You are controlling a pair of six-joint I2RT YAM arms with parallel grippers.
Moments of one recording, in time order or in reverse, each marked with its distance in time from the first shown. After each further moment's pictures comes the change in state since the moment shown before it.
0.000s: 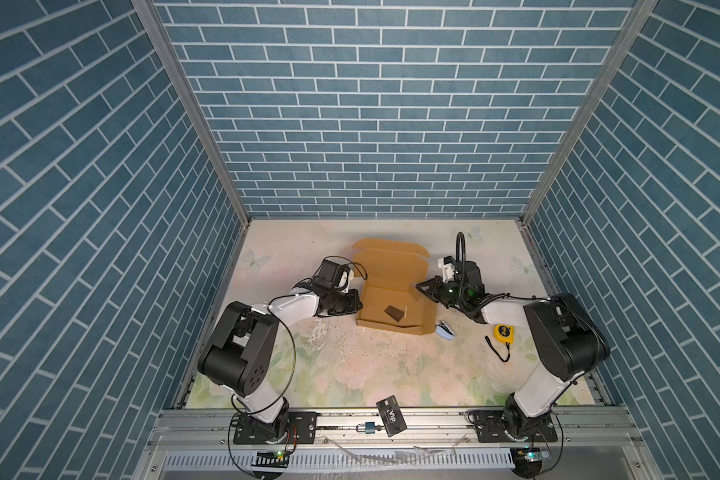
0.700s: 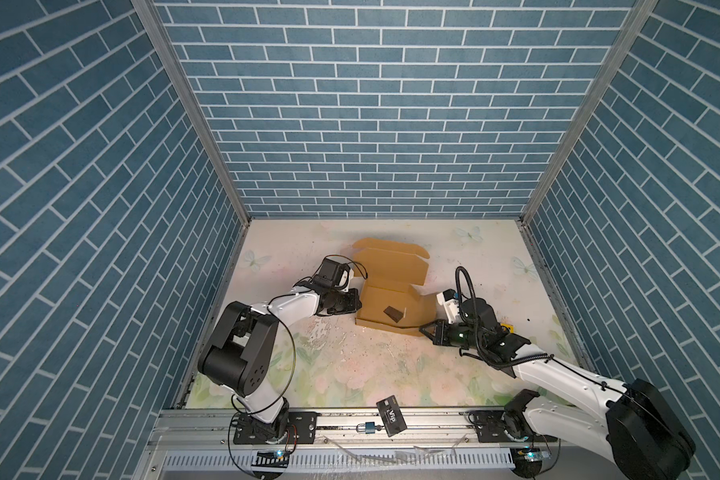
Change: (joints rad) left arm -0.002 0.000 0.017 -0.026 -0.018 0.013; right arm 0.255 -0.593 -0.342 -0.319 0.109 -0.091
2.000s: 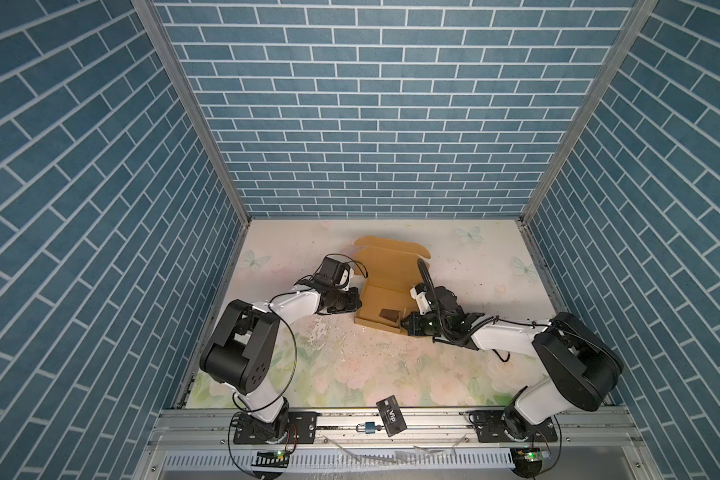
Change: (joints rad) left arm -0.001 0.015 0.018 -0.008 -0.012 -0.004; right arm 0.093 0.500 0.252 0.109 0.105 -0.063
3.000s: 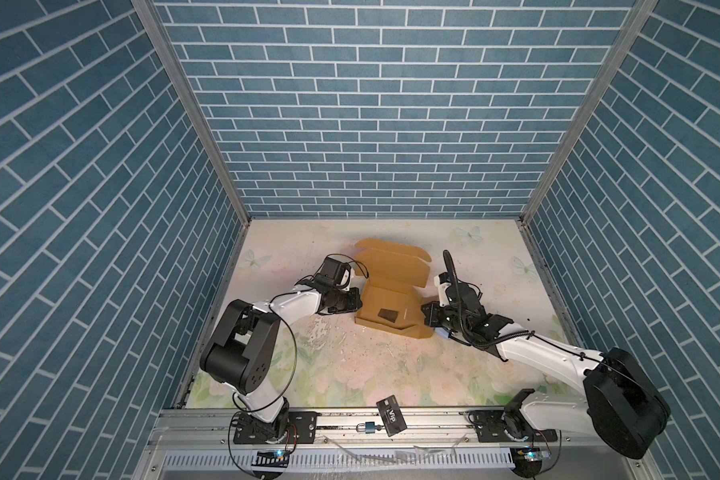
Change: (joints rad) left arm -0.007 0.000 0.002 -0.003 -0.006 -0.001; right arm -0.071 -0.300 -0.059 -0.145 0.266 -0.069
